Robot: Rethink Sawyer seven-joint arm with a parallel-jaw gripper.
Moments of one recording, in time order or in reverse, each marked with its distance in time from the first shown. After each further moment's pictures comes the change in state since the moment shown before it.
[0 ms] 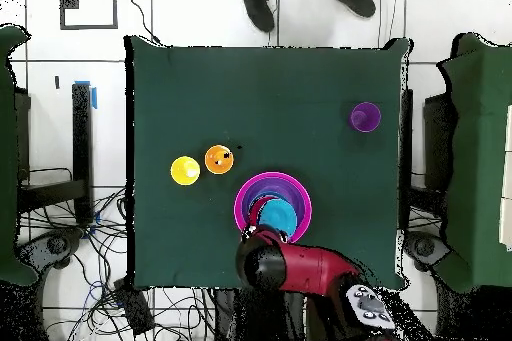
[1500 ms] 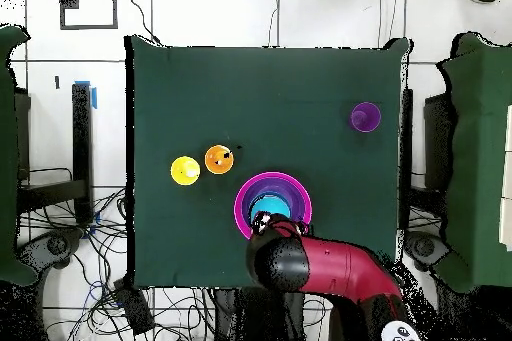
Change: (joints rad) arm -0.101 -0.265 0.107 0.010 -0.001 0.223 0.000
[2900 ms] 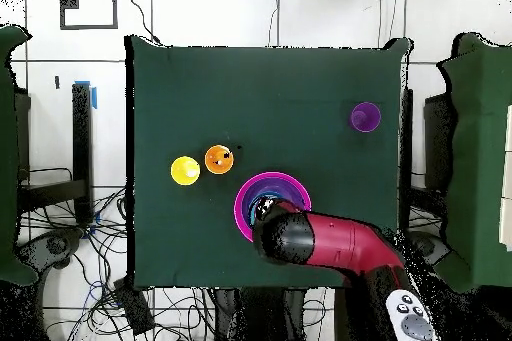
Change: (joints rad) arm -0.004 0.081 0.023 -0.115 0.000 0.085 0.000
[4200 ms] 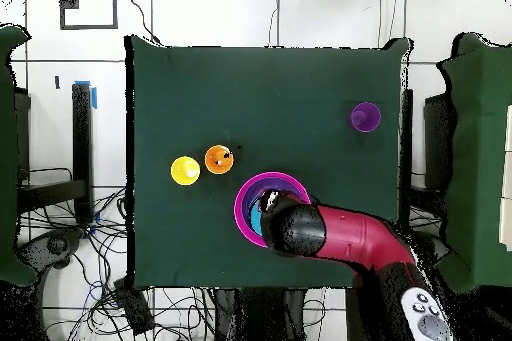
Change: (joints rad) arm -0.057 -0.030 0.055 -0.009 0.028 0.048 0.000
